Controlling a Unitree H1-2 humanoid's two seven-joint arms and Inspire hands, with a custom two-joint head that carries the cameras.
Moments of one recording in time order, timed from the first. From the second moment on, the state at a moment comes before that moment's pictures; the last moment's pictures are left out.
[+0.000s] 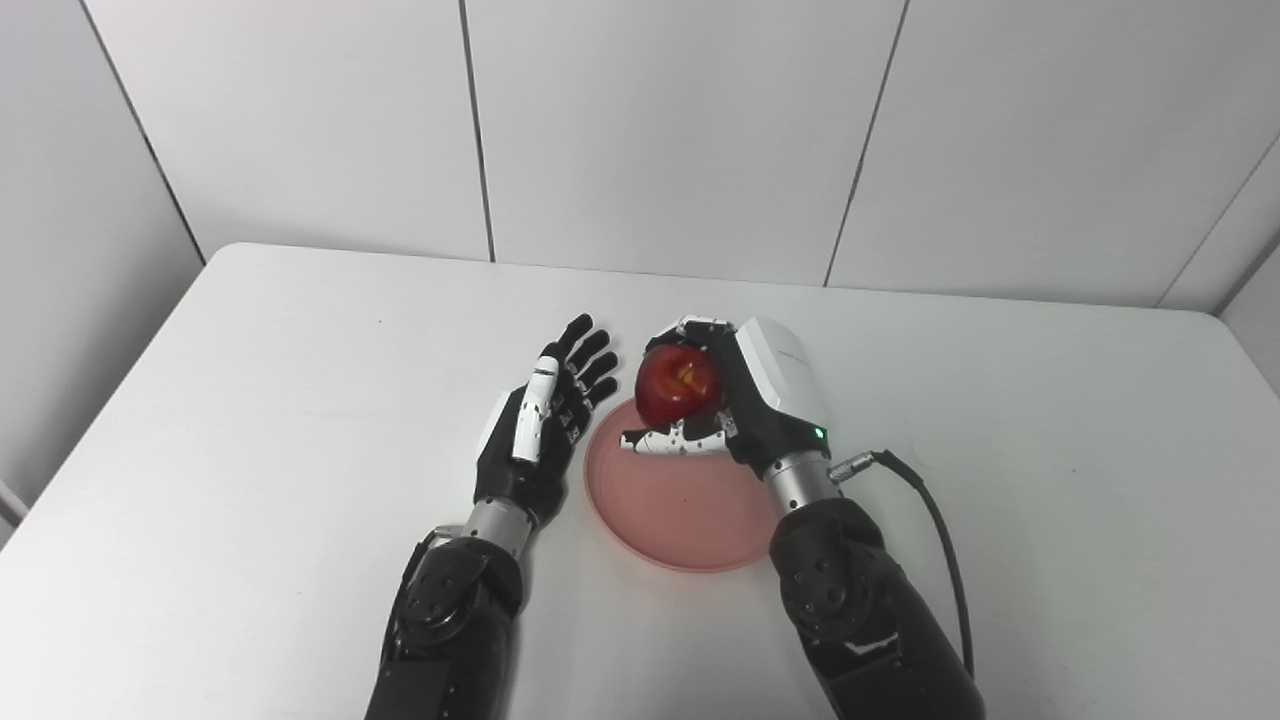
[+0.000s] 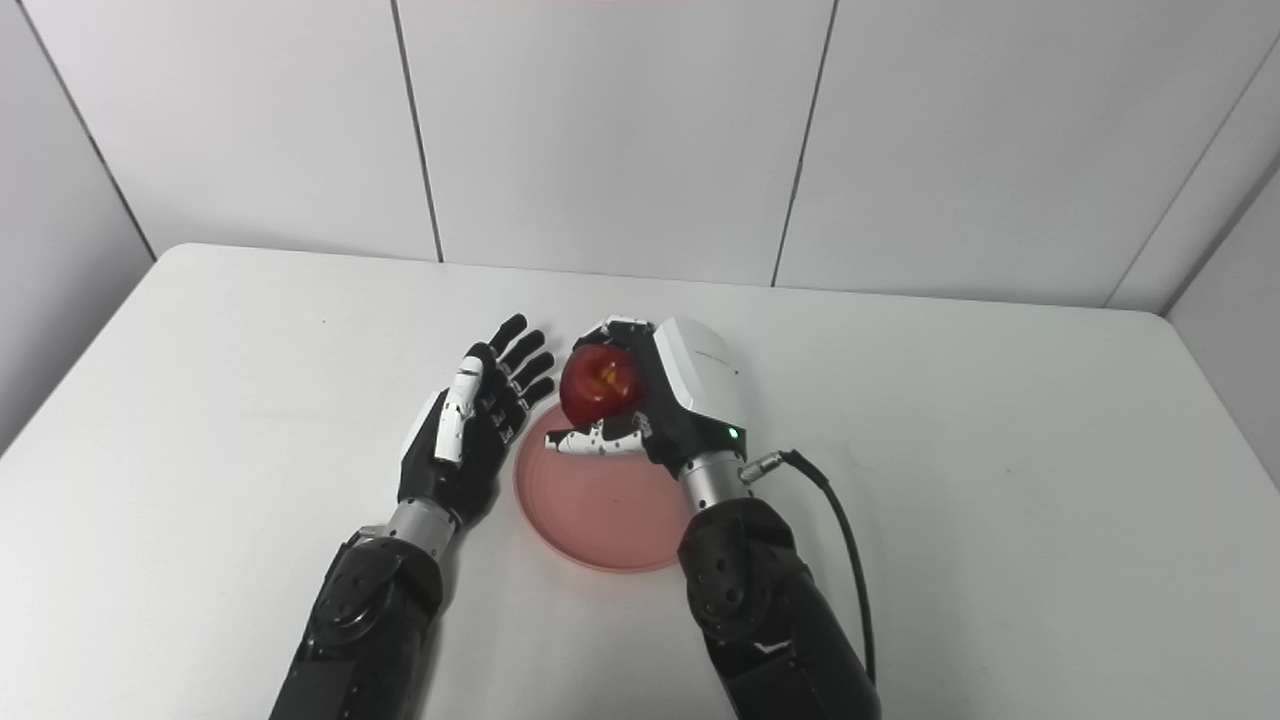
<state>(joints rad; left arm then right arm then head) -0.29 -0.09 0.03 0.25 -0.25 0.03 -0.17 -0.42 -0.03 0.40 0.03 -0.70 0.23 -0.06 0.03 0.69</state>
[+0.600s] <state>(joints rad) -0.29 -0.10 0.02 0.25 -0.20 0.02 -0.13 -0.37 -0.04 0.40 0.09 -0.70 0.22 -0.06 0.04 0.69</state>
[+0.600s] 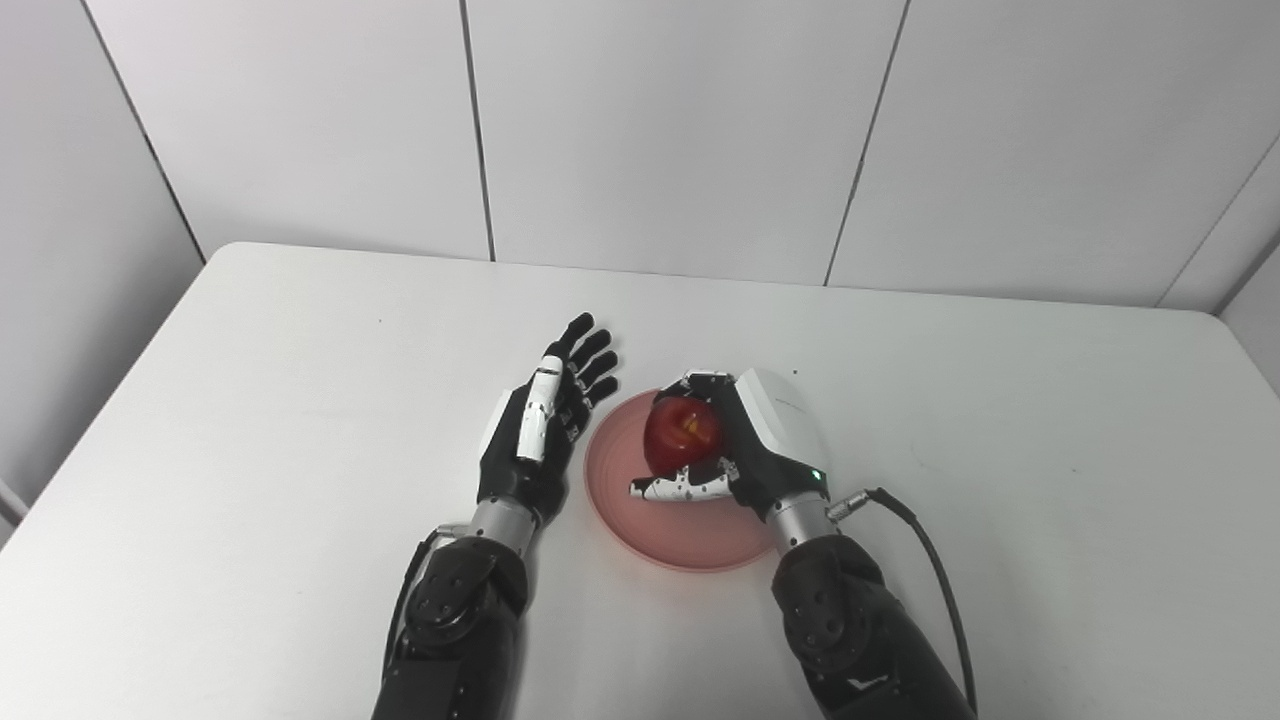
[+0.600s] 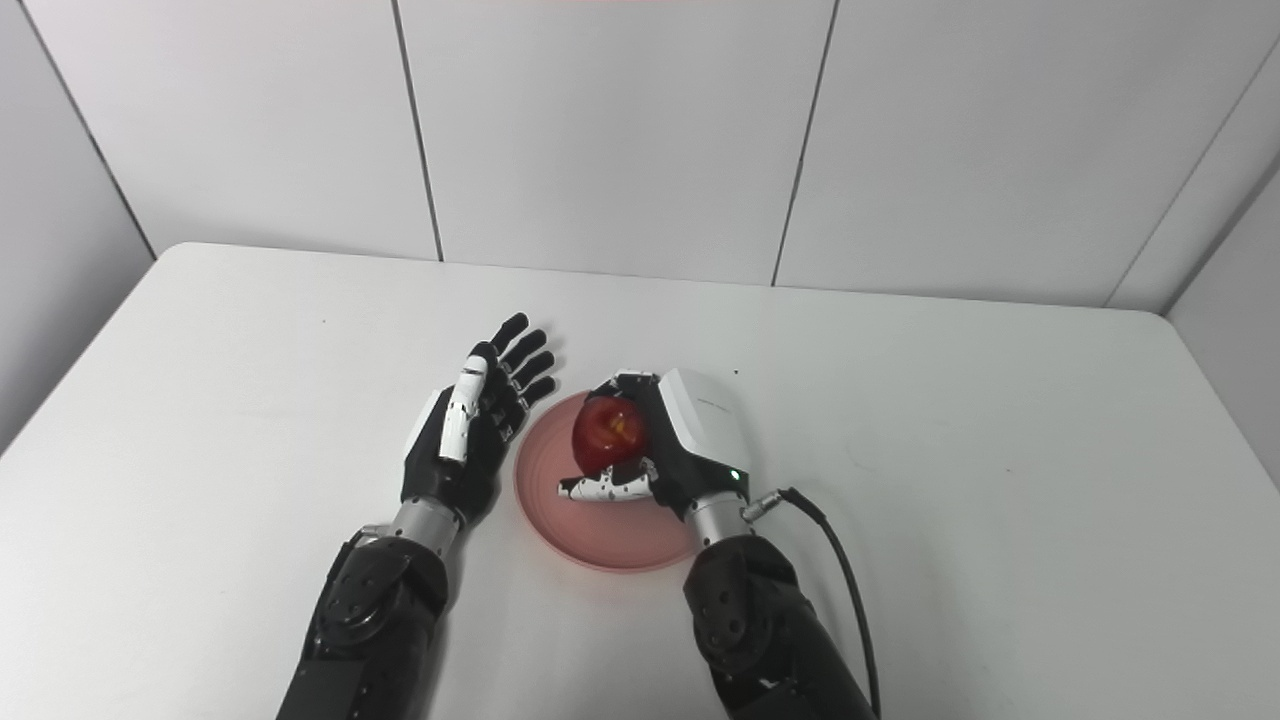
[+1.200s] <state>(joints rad) -0.29 -0.10 0.02 0.25 -0.19 0.02 -0.13 -0.37 -0.05 0.42 0.09 -0.70 0.21 -0.05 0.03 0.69</state>
